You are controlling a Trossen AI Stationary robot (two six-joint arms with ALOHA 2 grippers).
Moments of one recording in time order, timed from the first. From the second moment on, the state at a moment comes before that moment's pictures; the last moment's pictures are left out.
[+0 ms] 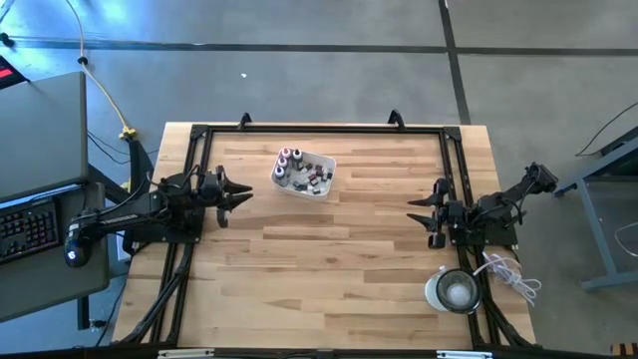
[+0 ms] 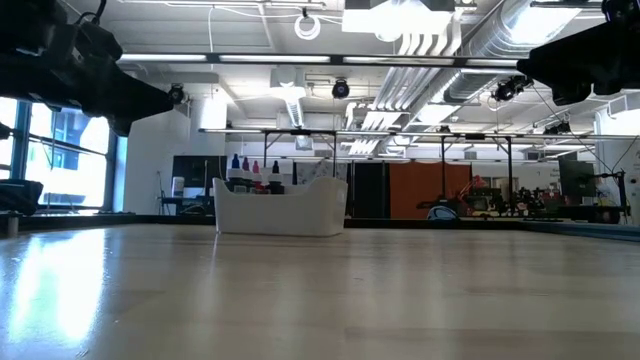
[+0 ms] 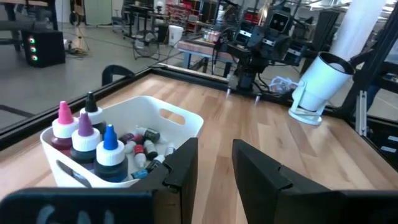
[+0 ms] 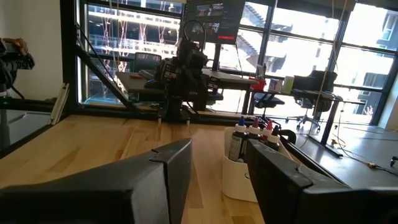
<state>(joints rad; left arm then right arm) 0.24 0.01 0.05 -0.09 0.05 -0.16 0.52 0.01 0.01 0.13 0.65 -0.18</state>
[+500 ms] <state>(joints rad) 0.24 0.01 0.05 -0.08 0.04 -0.16 0.52 0.01 0.01 0.13 0.65 -0.18</state>
